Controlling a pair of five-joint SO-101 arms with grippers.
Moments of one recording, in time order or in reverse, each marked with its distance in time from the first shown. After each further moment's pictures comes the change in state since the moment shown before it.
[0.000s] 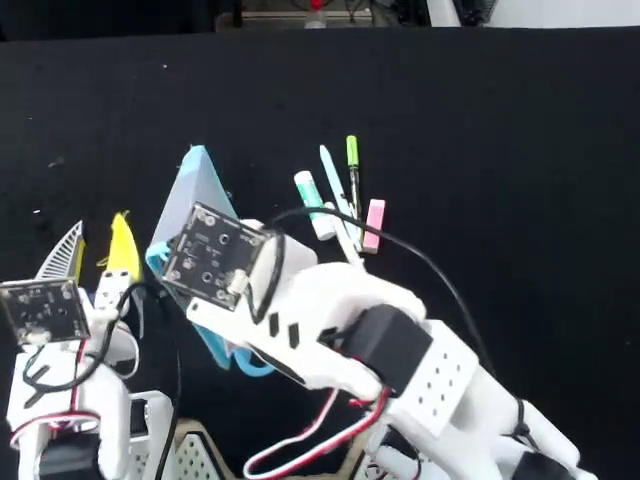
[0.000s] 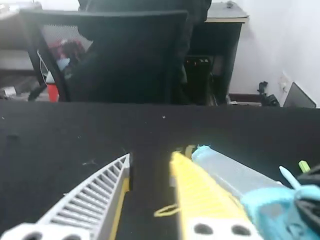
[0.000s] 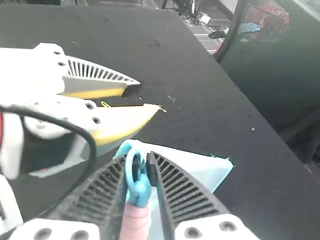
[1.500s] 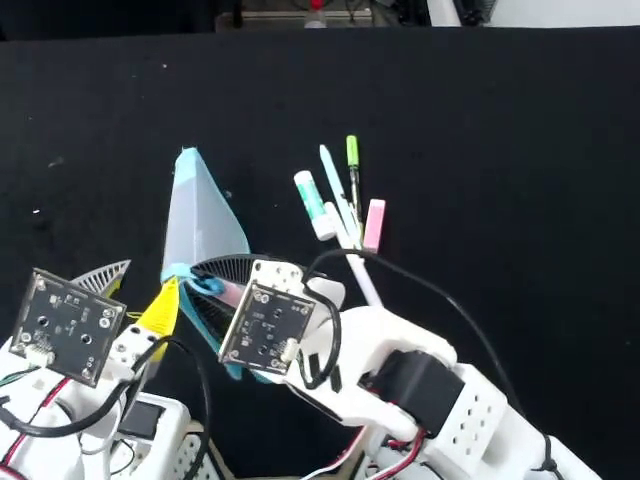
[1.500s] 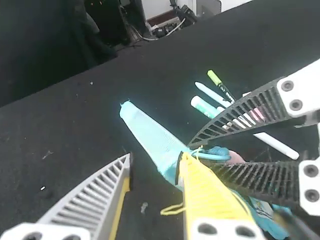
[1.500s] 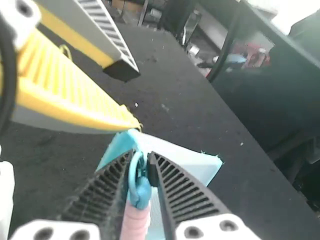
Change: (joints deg) left arm 20.4 29.4 -49.9 39.2 -12.0; right arm -0.2 -18.7 21.6 -8.7 6.0
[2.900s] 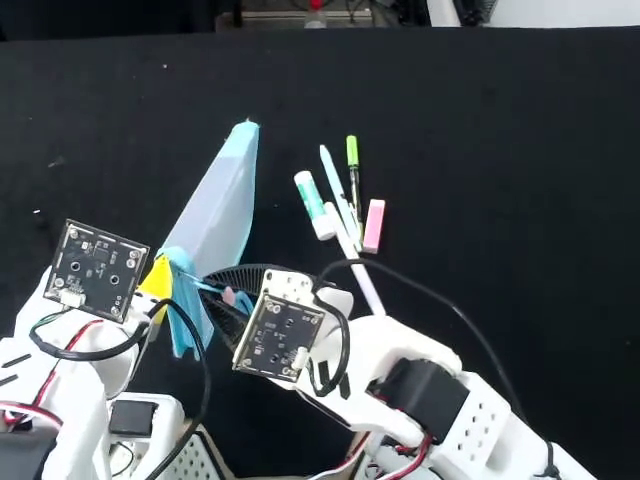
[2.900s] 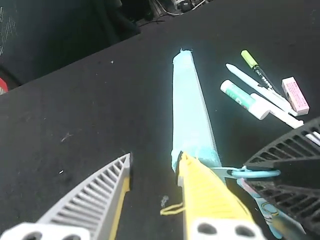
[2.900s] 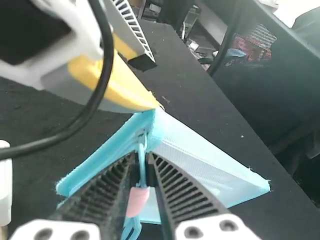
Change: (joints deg) left arm -8.3 -0.7 12.8 -8.6 -4.7; right arm 0.3 -6.2 6.2 -0.2 0.2
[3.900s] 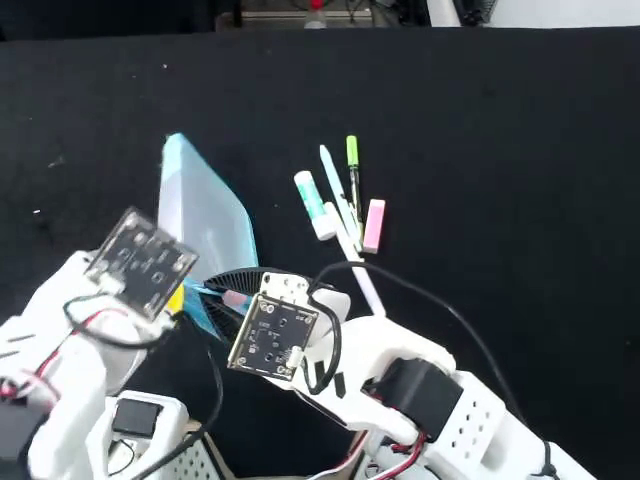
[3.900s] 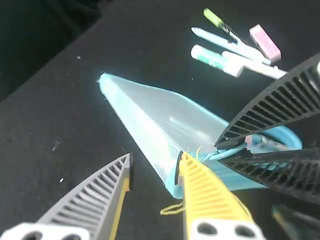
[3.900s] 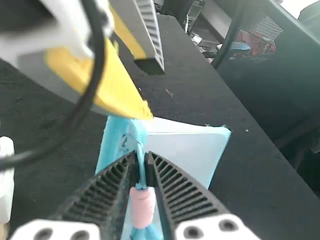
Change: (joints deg) left arm 5.8 9.7 -9.8 8.7 -11.0; right arm 0.0 -0.1 2.3 -0.7 0.0
